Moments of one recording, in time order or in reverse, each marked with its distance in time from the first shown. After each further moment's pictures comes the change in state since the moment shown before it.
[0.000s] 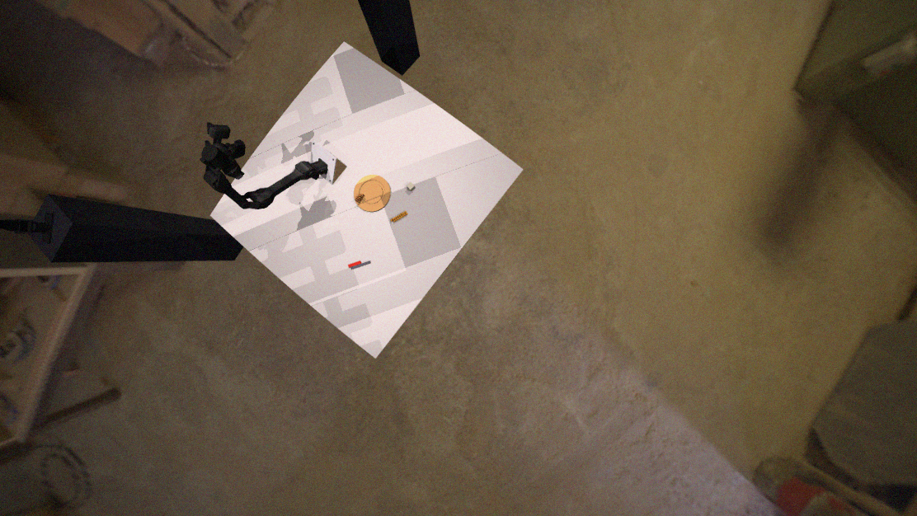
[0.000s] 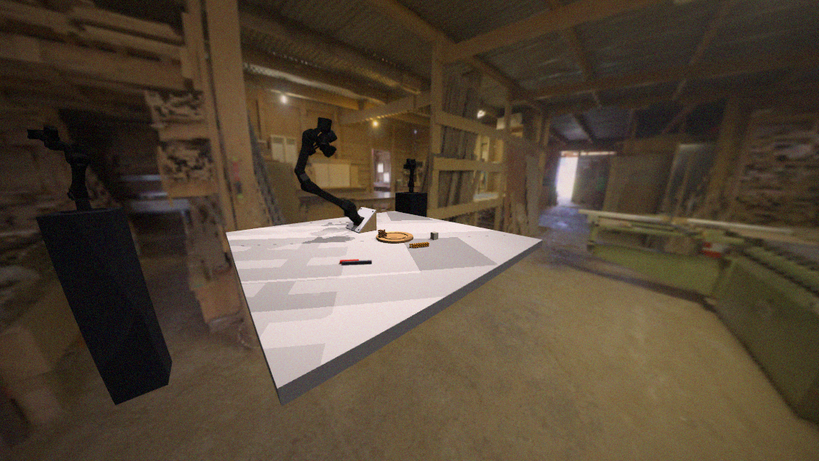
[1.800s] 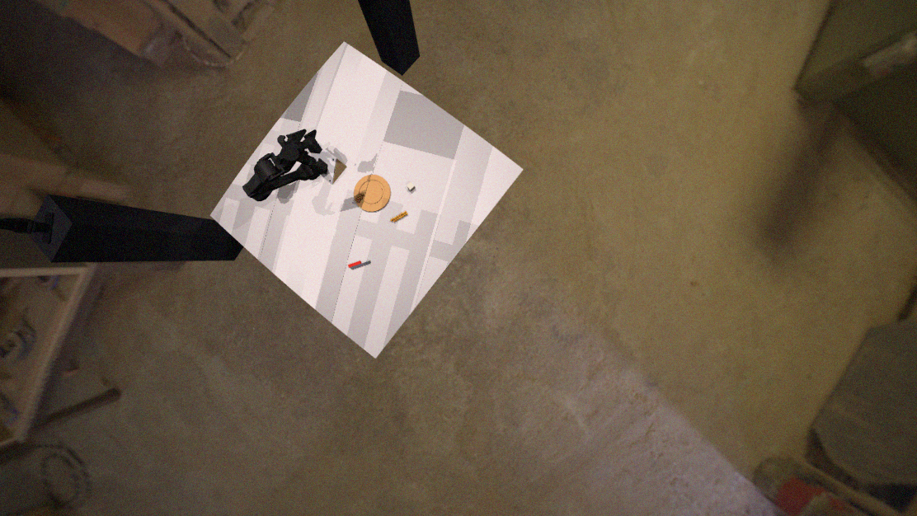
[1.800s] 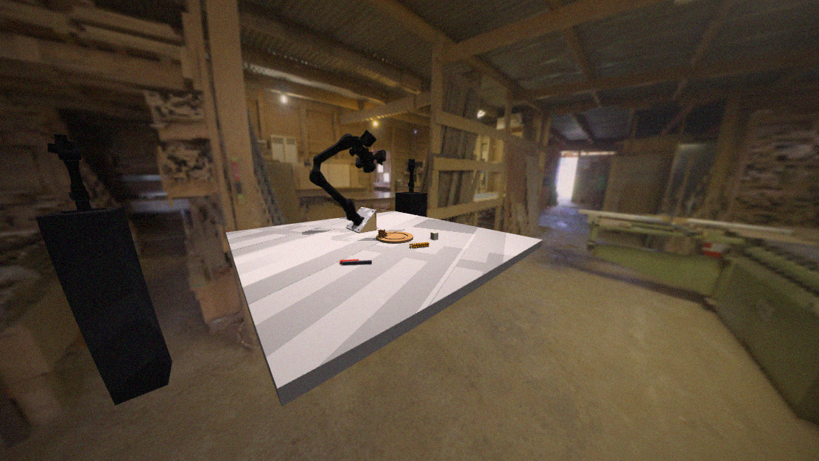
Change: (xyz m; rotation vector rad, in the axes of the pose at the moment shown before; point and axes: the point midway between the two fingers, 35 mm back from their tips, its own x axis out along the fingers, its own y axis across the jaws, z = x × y) arm -0.177 0.167 0.239 0.502 -0.707 0.783
